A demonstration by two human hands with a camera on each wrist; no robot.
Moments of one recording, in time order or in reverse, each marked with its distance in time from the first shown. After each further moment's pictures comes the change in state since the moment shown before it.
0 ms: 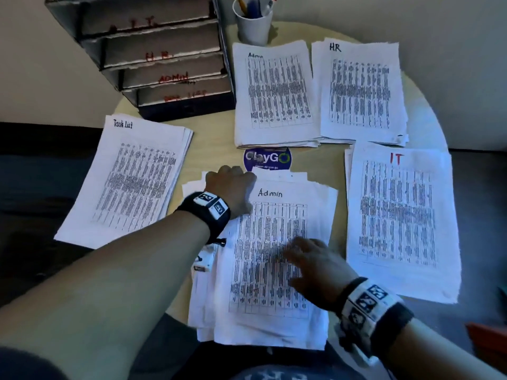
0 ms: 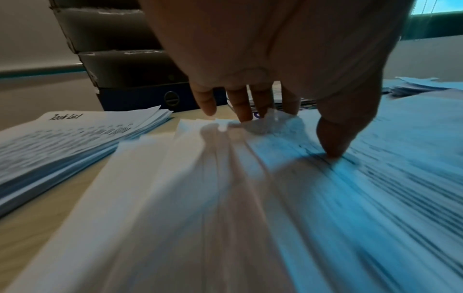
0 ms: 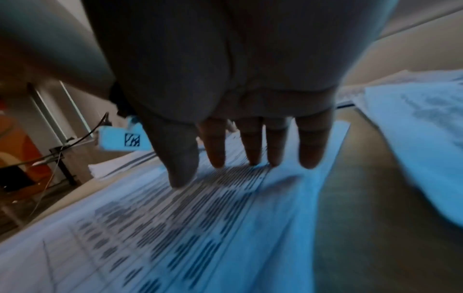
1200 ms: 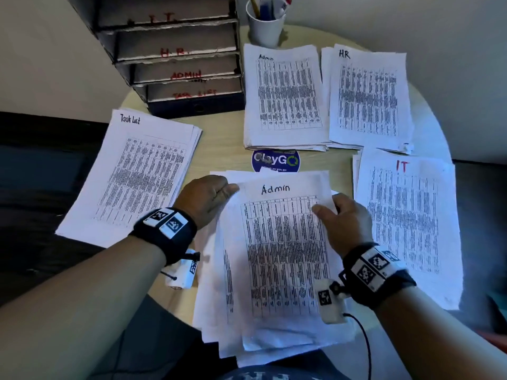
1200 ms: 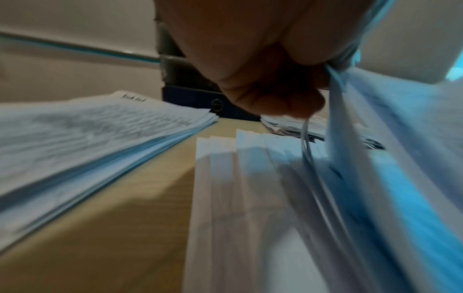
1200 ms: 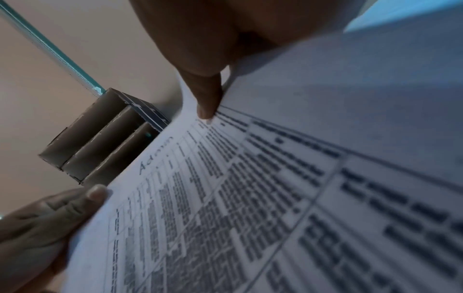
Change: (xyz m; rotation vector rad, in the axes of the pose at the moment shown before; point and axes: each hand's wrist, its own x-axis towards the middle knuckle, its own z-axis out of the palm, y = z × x) left_hand -0.053 -0.065 0.014 -0.509 0.332 0.114; right_hand 0.048 0.018 -0.042 0.621 0.625 0.469
